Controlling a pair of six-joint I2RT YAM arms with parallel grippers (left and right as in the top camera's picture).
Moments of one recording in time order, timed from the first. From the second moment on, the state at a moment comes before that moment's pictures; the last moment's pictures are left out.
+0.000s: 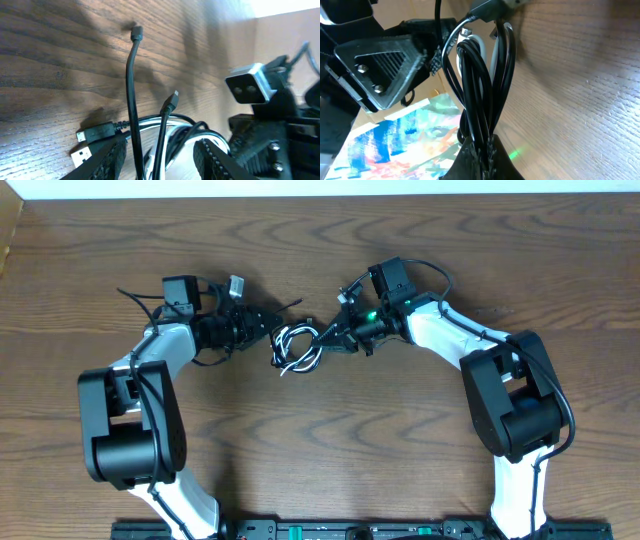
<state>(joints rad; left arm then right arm) 0.11 1.90 1.05 -0.26 0.94 -0.30 0.44 2.13 1.37 -0.28 -1.05 0.85</state>
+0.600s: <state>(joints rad) 0.06 1.90 1.05 -0.31 0.89 -0.30 0.43 2.13 1.37 -0.25 -1.02 0.91</state>
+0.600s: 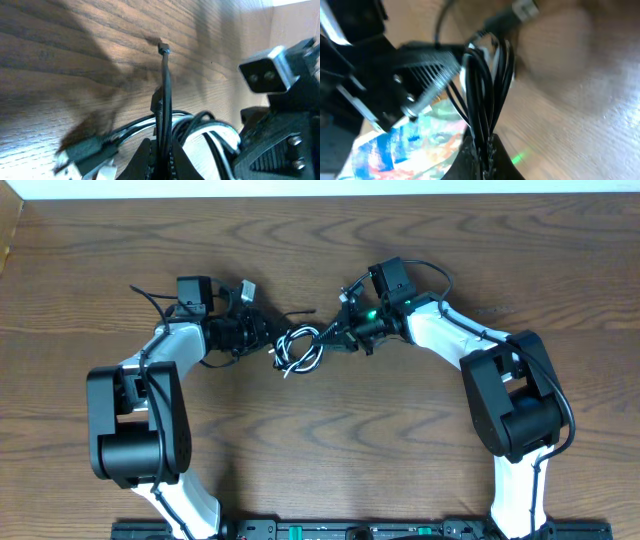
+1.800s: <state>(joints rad) 0.07 1.90 1.05 -0.30 0.88 -0.30 0.43 2.13 1.37 -0.12 -1.04 1.00</state>
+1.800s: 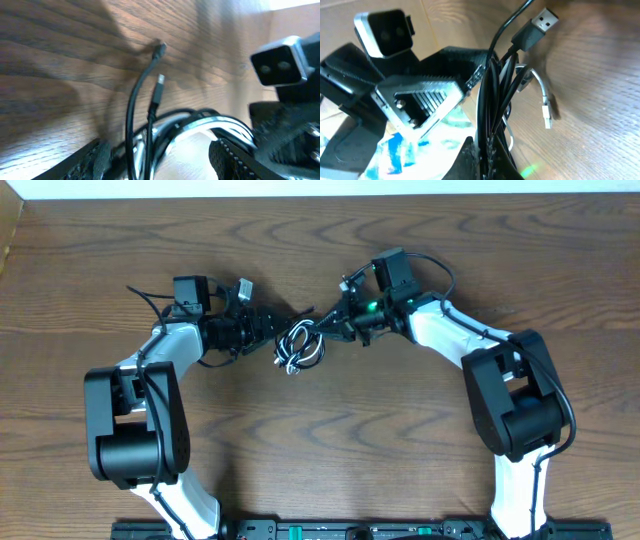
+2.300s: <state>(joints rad) 0.07 1.90 1.05 -0.30 0.79 -0.30 0.47 2.13 1.37 -0.12 -1.08 0.96</state>
